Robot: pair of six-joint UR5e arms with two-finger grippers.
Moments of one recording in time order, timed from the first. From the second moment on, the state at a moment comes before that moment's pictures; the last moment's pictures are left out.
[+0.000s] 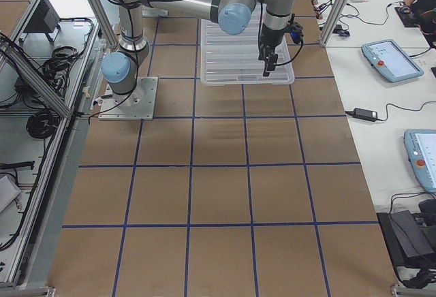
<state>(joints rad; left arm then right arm) -1.12 -1.81 -1.71 -1.27 1.52 0.30 1.24 -1.31 1.34 -1.59 -1.72 -0.39</state>
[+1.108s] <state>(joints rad) -1.08 -1.98 -1.85 -1.03 1.52 0.34 1.16 -1.27 1.36 -1.63 -1.72 -0.39</state>
